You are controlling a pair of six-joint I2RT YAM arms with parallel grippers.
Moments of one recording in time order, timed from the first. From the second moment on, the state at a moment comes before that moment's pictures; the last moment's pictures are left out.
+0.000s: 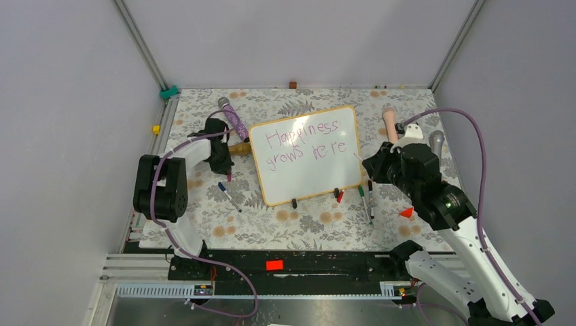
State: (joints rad) left arm -0.12 1.75 1.07 -0.55 -0.03 -0.39; right arm 0.50 0.76 1.01 -0.70 0.13 0.47
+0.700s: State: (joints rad) left arm -0.12 1.13 1.26 -0.66 0.20 -1.11; right arm 0.66 1.08 1.26 -0.55 -0.08 0.35
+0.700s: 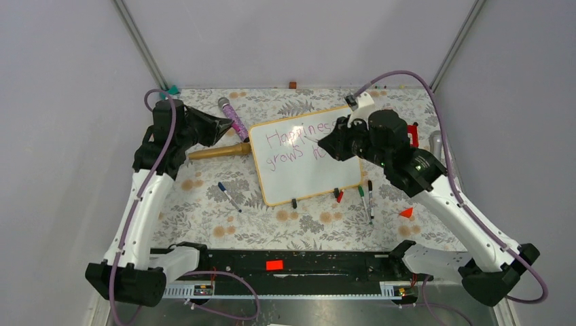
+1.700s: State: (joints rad) left arm -0.24 1.01 1.23 -0.45 0.16 -1.60; right arm 0.87 1.39 1.57 -0.32 -0.09 0.38
